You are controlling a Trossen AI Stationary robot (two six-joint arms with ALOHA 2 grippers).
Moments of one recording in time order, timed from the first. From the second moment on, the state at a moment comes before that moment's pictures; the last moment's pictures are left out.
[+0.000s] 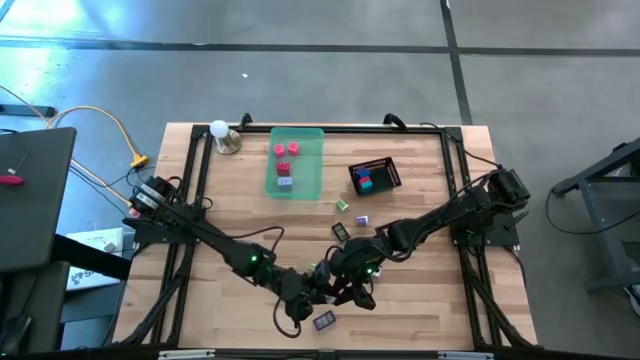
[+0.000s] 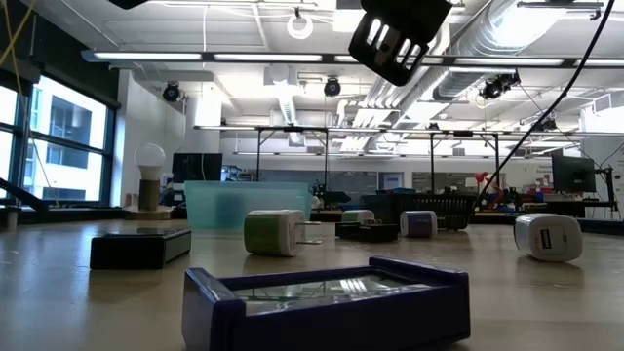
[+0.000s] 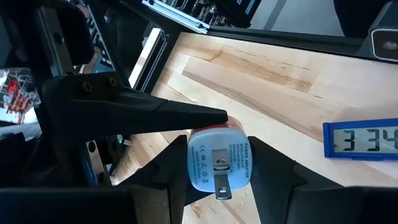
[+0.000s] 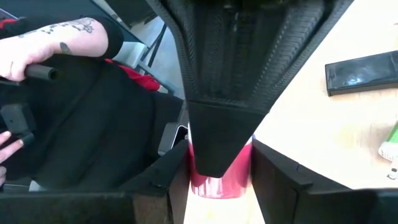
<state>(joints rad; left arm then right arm) -0.53 1.76 1.21 0.14 -0.24 0.81 0.35 1.73 1.14 0.01 -0.37 0.50</state>
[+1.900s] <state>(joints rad) 0.03 1.54 1.50 -0.94 -0.31 0.19 0.69 1.62 1.13 -0.33 0.37 0.77</state>
